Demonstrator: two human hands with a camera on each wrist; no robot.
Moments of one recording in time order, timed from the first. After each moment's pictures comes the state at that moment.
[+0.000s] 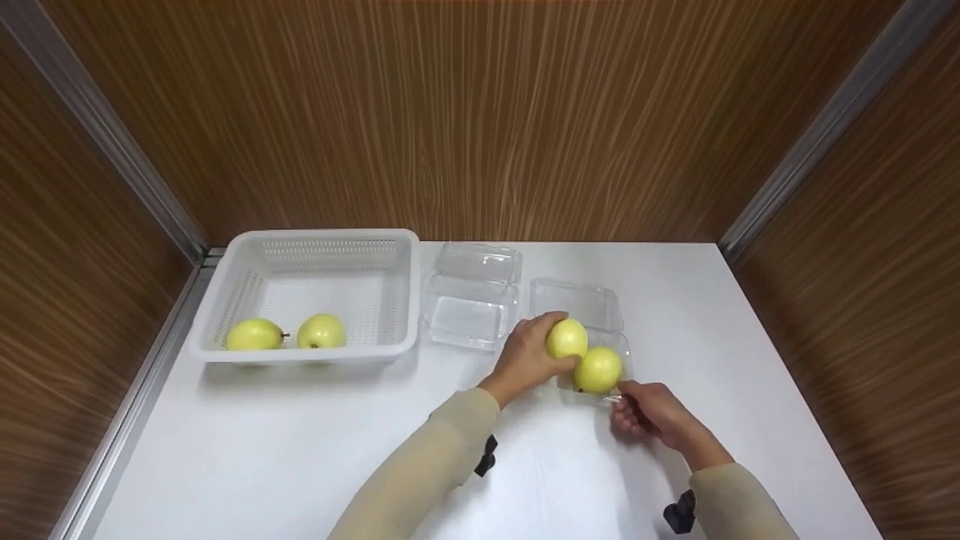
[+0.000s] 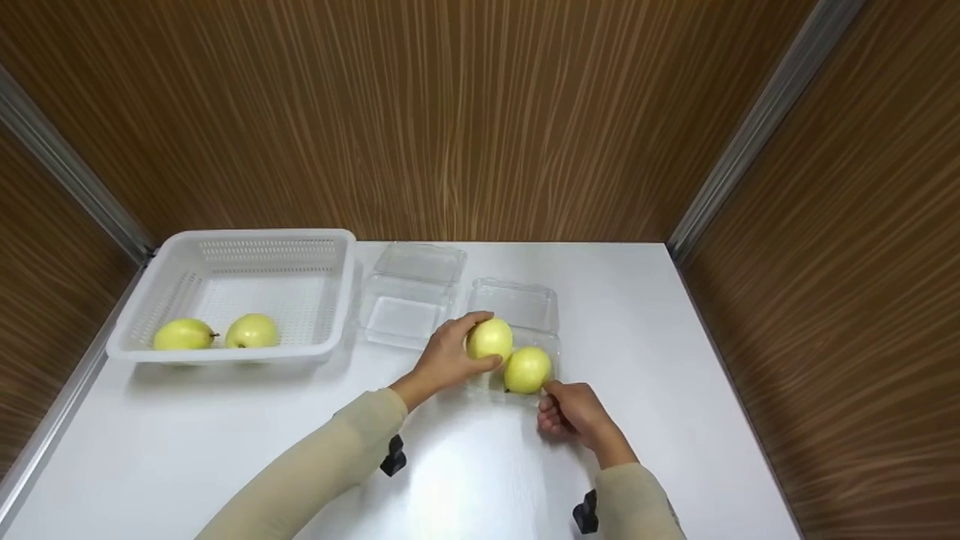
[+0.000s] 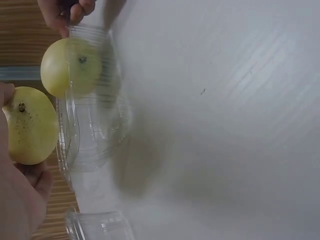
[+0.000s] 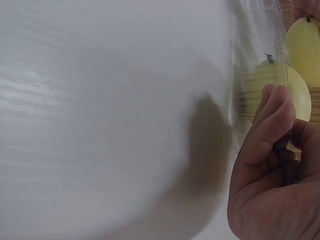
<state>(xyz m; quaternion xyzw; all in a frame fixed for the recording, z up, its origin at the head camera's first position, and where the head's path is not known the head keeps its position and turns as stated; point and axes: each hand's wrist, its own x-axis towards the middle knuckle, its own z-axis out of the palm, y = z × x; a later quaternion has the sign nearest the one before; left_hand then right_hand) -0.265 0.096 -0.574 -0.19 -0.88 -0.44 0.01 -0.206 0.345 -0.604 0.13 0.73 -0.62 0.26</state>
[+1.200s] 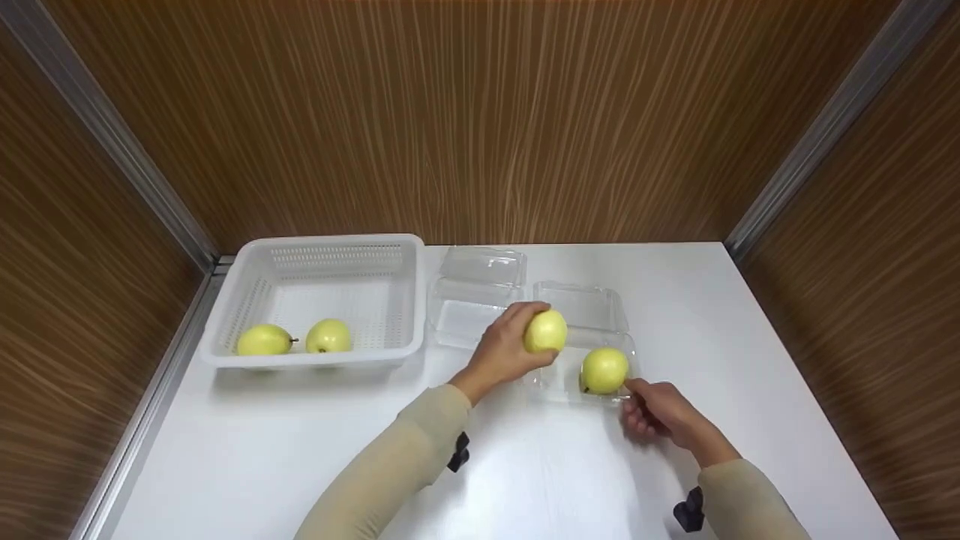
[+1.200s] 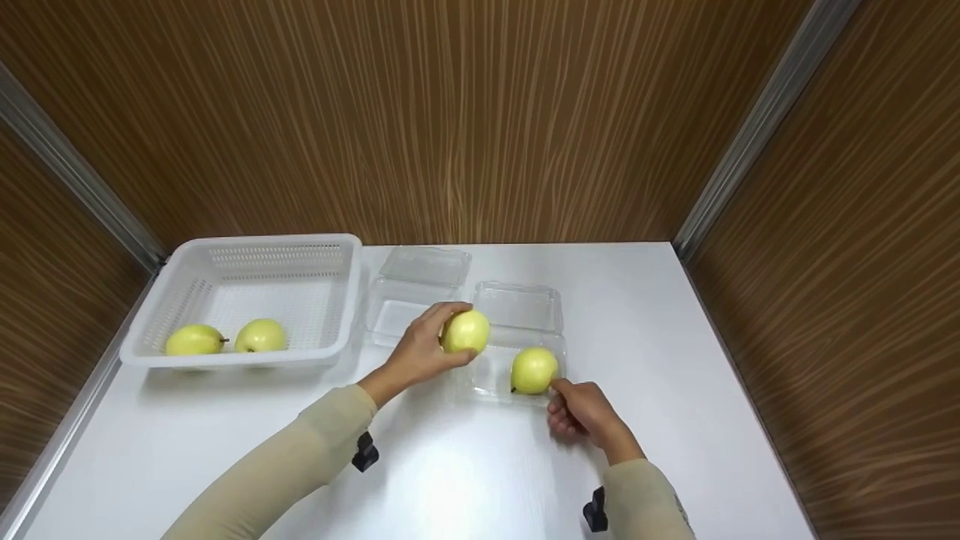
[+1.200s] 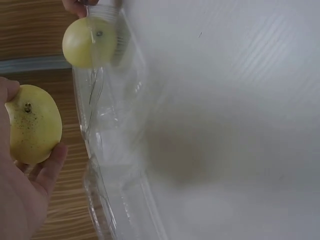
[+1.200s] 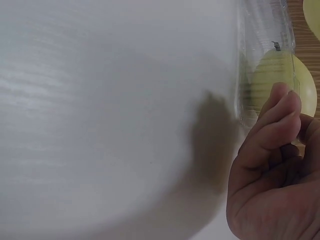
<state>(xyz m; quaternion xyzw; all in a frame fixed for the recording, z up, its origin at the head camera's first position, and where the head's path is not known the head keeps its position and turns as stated) -0.267 0.049 -0.553 -0.23 -0.87 -0.43 0.05 -0.207 0.346 -0.603 0.15 0.76 -0.58 0.26</state>
